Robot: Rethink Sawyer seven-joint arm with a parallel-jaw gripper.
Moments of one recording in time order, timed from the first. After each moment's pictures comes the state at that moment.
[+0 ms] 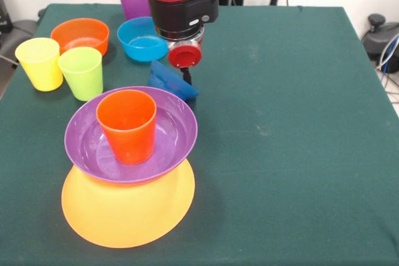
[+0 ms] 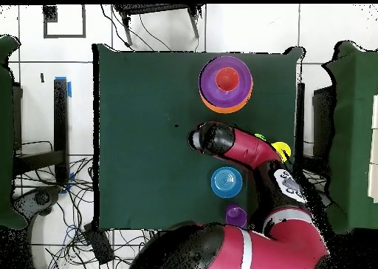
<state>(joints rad) -0.41 -0.46 0.05 1.65 0.02 0.47 2.82</state>
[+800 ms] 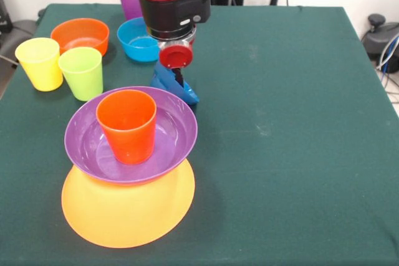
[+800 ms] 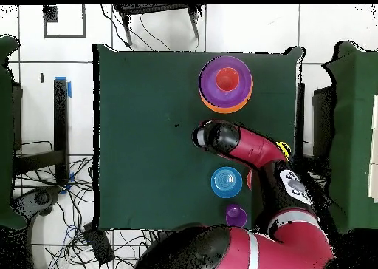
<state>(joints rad) -0.42 -0.48 0.05 1.64 0.02 0.47 2.82</state>
